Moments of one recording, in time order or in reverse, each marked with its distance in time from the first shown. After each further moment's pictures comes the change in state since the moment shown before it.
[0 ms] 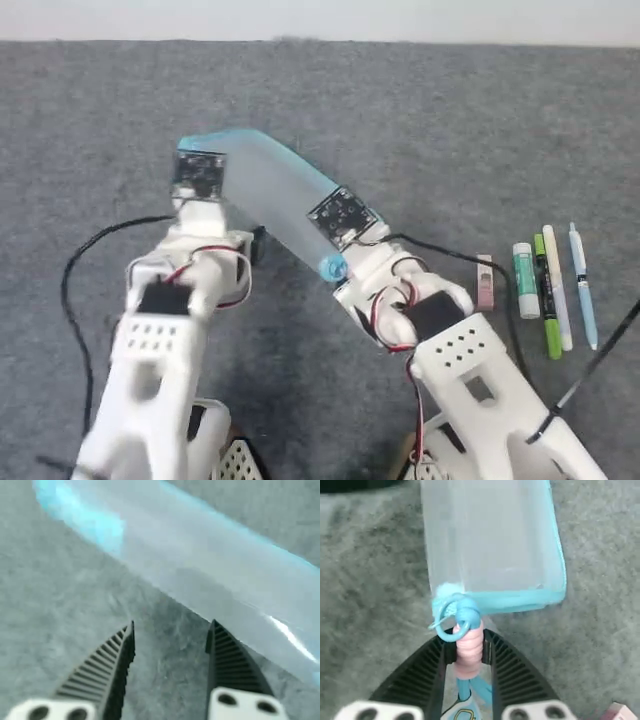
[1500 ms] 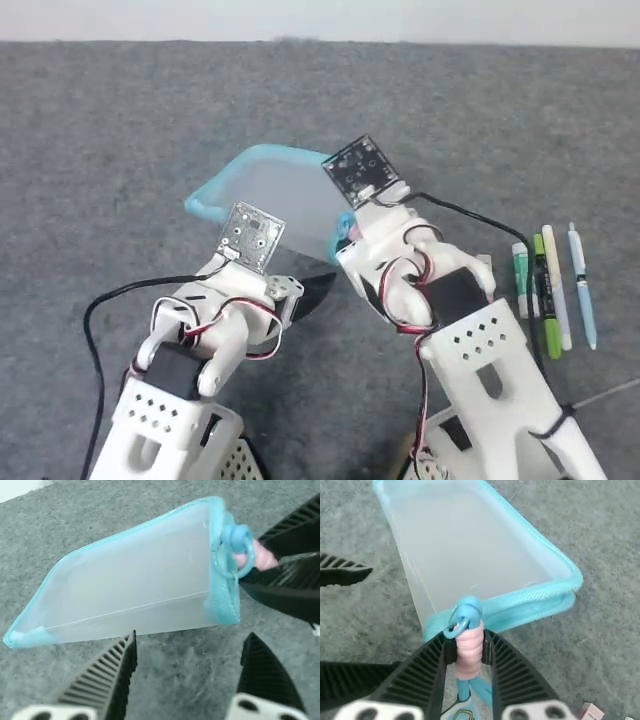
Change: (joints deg) left arm 18.0 -22.5 5.5 10.2 -2.3; right arm 1.3 1.2 -18.7 12.0 -3.8
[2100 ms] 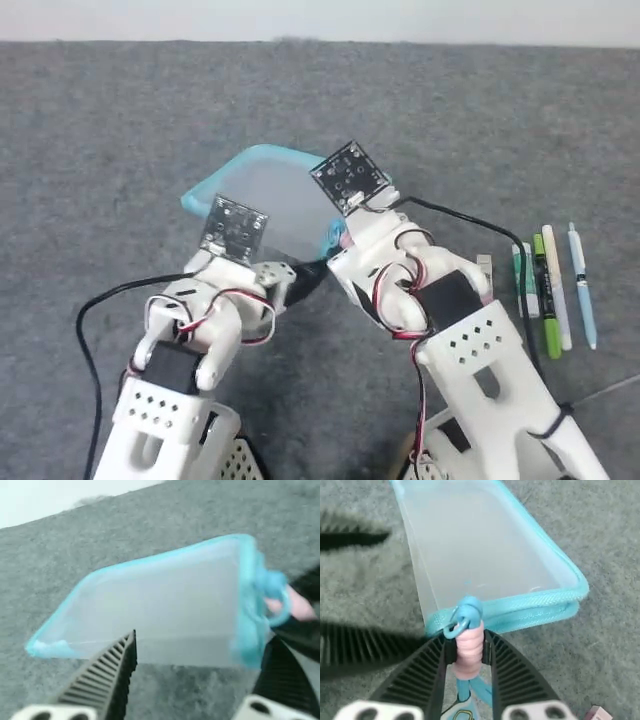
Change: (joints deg) left arm -5.6 0.0 2.5 -8.8 -0.4; right arm -2.8 0.0 -0.1 1.1 -0.4
